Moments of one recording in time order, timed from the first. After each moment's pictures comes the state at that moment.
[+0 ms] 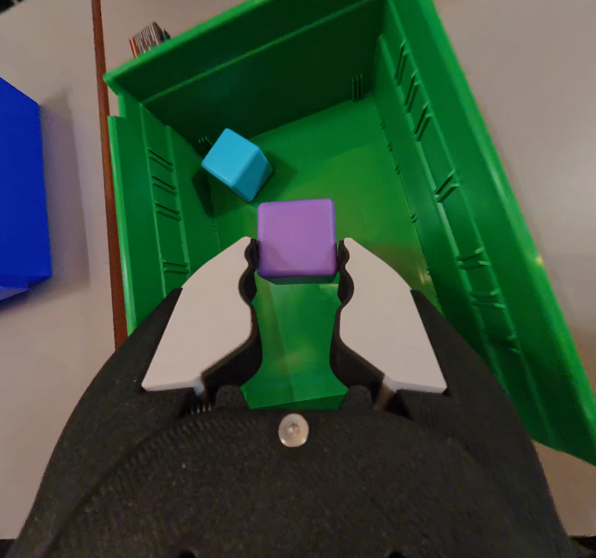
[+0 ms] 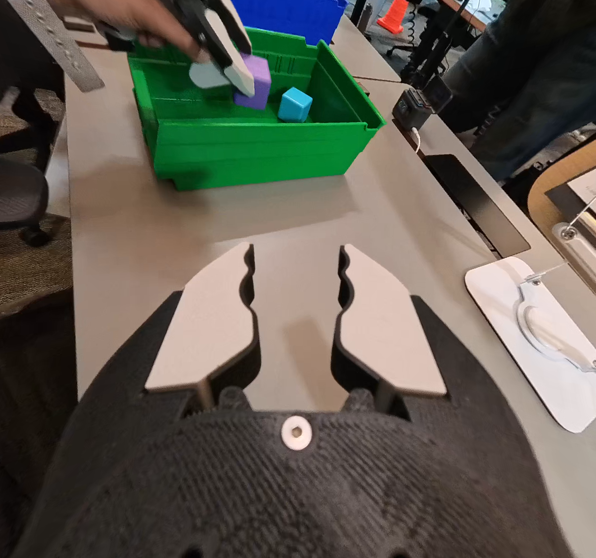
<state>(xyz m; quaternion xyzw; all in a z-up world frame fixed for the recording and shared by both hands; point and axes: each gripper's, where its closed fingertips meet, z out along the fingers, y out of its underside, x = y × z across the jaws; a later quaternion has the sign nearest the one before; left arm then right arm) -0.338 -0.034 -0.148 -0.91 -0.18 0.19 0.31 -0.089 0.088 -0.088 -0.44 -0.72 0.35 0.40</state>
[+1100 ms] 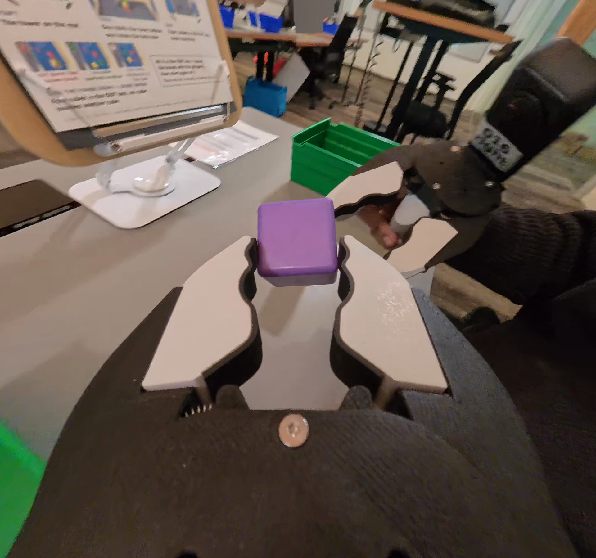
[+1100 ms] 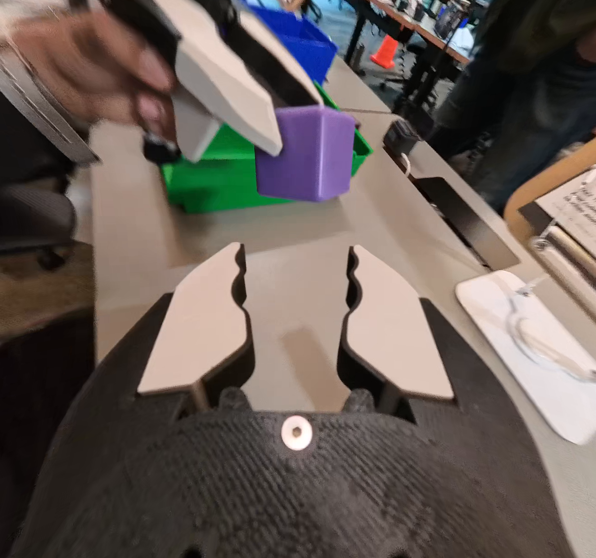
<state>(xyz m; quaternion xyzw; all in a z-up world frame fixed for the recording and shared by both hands) -0.110 0.079 -0.026 -0.78 0.08 -0.19 0.60 -0.078 0.090 -0.062 -0.43 -0.71 0.38 0.41</state>
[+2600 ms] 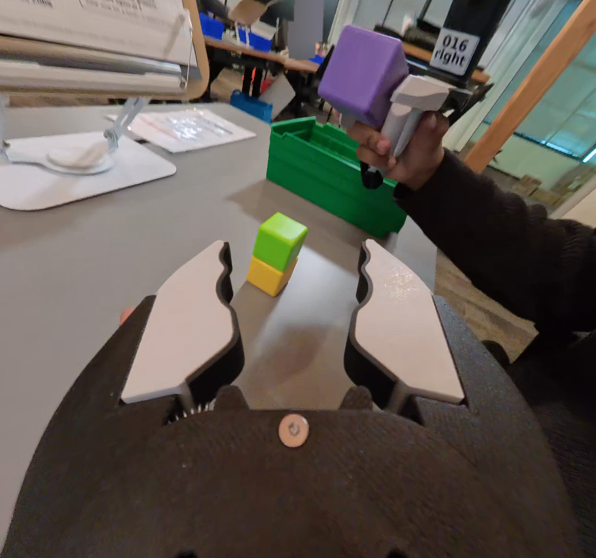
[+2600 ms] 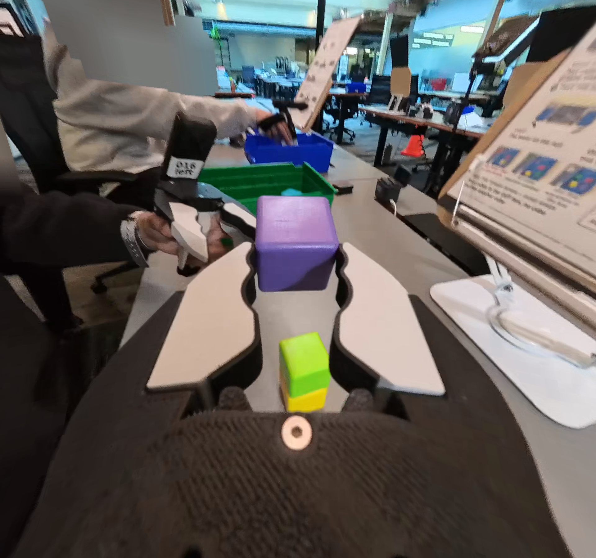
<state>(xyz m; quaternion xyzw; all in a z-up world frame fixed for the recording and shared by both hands) -0.049 0.136 -0.095 -0.75 0.05 -0.24 0.61 0.007 0.218 -0.018 -0.39 -0.61 0.57 0.38</state>
